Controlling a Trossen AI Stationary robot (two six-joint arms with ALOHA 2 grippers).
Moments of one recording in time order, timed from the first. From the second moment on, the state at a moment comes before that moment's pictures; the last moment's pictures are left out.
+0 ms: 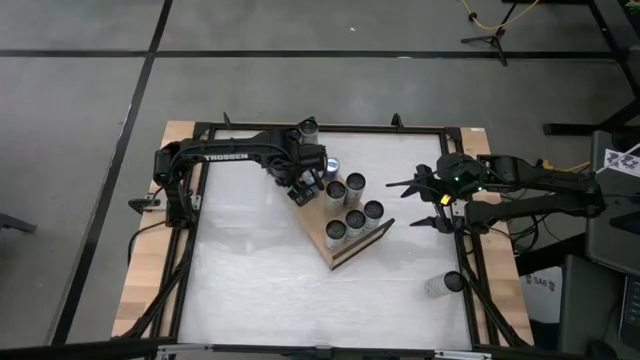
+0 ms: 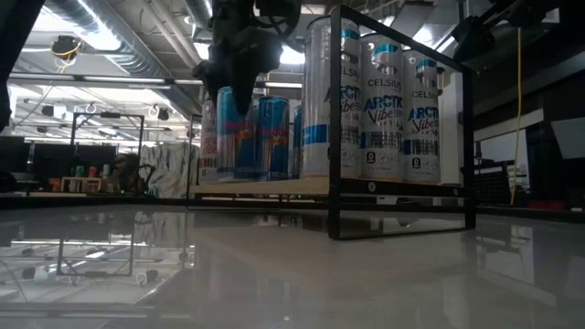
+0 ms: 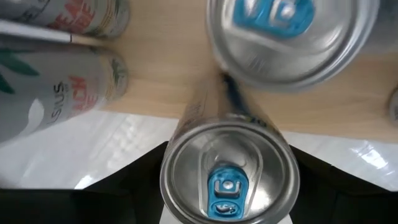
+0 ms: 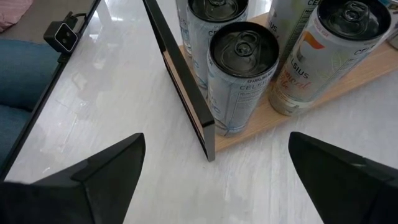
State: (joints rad) left arm 0.19 1.83 1.70 -1.34 -0.10 -0.54; right arm -0.07 0.82 0.94 -0.89 -0.27 -0.16
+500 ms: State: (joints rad) left arm 0.19 1.83 1.70 -1.29 -0.11 -0.50; right arm -0.07 0.82 0.94 -0.89 -0.27 -0.16
